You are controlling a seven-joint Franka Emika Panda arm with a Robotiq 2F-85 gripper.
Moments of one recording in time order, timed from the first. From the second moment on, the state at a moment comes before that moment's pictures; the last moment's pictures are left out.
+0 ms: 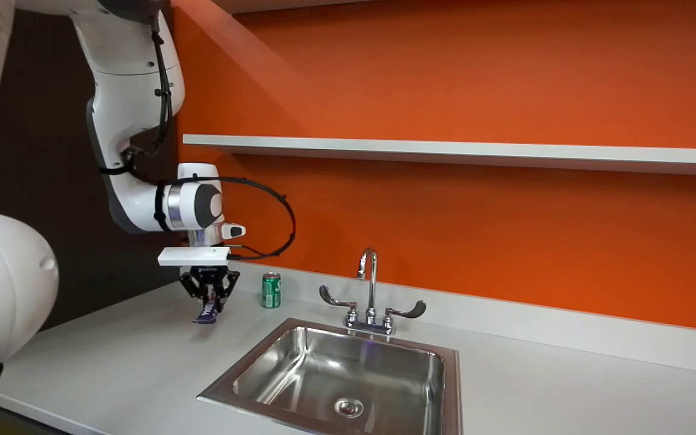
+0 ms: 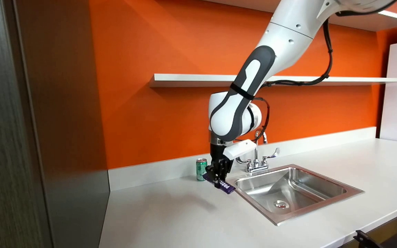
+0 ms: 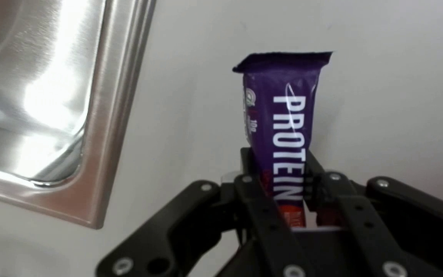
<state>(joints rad) 0.21 0.28 0.07 -2.29 -0.16 2.68 0.00</state>
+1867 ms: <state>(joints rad) -0.06 0.52 -0.08 -2.17 -0.01 2.68 0.00</state>
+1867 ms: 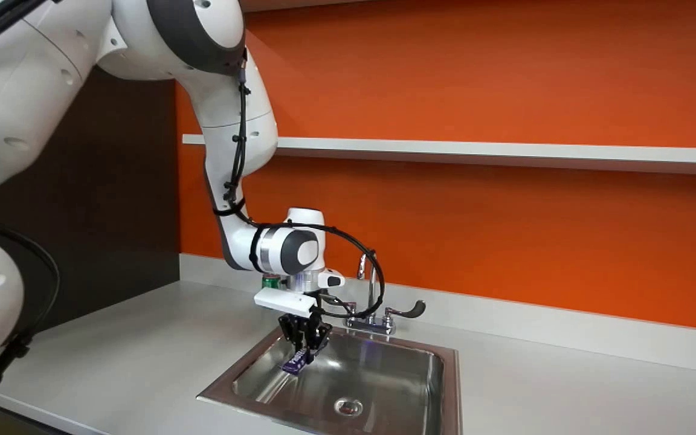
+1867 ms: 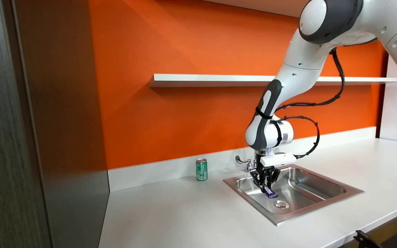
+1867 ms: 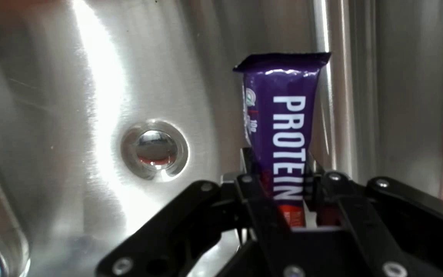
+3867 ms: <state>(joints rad) -0.14 0.71 -0.08 -2.06 0.02 2.75 0.00</state>
